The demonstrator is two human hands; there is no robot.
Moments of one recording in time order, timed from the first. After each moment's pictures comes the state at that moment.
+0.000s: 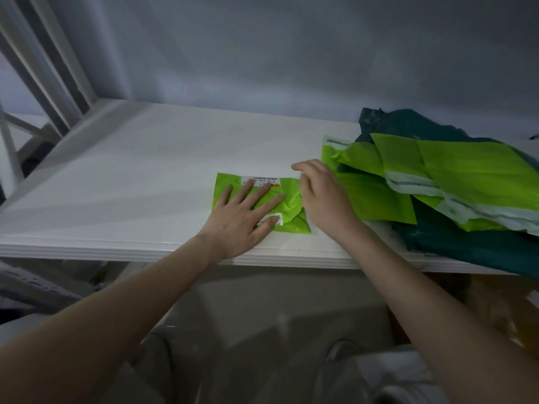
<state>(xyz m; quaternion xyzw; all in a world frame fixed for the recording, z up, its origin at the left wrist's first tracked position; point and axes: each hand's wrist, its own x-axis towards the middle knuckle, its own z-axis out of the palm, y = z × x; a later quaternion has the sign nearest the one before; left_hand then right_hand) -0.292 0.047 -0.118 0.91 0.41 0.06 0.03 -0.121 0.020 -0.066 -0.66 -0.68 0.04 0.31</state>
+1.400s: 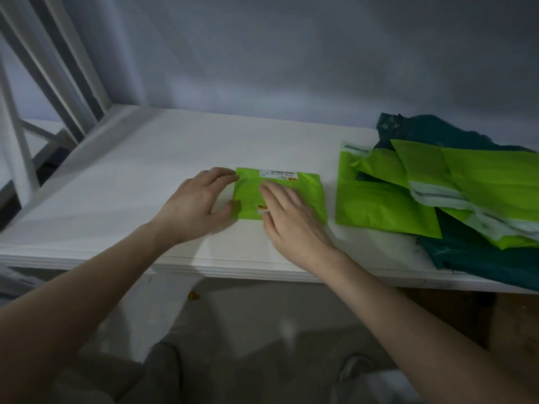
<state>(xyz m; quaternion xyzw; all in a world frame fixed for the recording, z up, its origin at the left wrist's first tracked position) -0.367 0.097 -0.090 0.89 0.42 0.18 0.08 -0.177 0.031 -0.100 -0.60 -0.78 -0.03 0.17</state>
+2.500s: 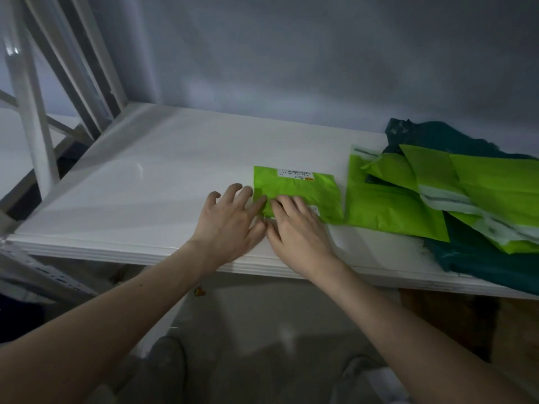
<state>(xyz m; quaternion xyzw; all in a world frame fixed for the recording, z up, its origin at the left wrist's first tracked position) -0.343 0.057 -0.108 0.87 0.46 0.11 -0.11 -0.198 0.020 -0.106 -0.64 -0.75 -0.09 0.12</state>
